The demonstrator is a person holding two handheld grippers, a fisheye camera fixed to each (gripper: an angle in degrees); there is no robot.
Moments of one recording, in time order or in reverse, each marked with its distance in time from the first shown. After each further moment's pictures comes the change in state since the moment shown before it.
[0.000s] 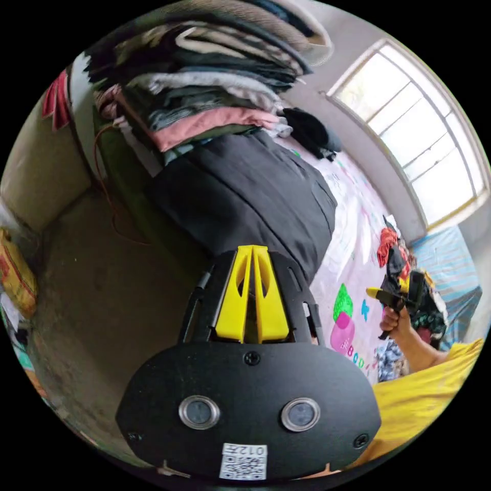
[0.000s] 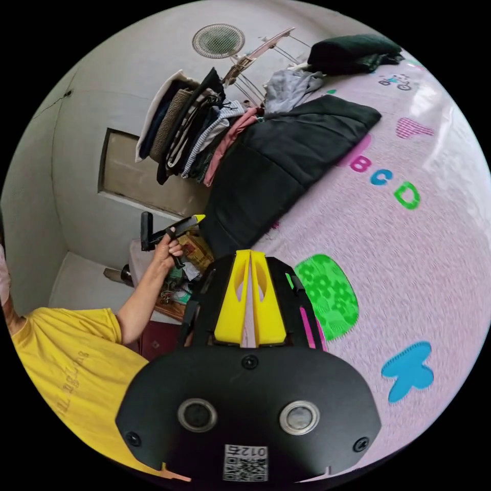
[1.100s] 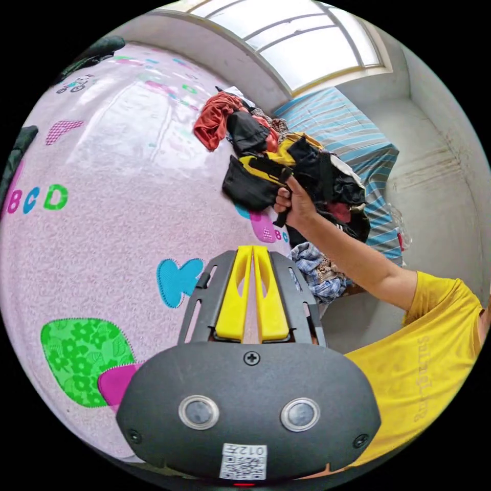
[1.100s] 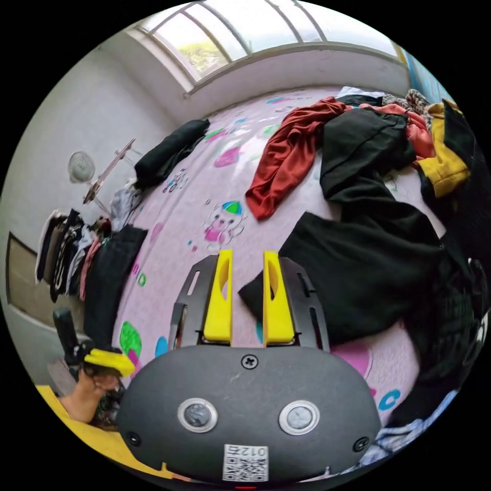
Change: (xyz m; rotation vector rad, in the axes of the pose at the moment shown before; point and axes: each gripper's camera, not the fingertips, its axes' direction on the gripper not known) left arm 0.555 -0.003 0.322 -0.485 0.683 0.589; right arm 0.132 0.106 -0.446 0.502 0.687 0.421
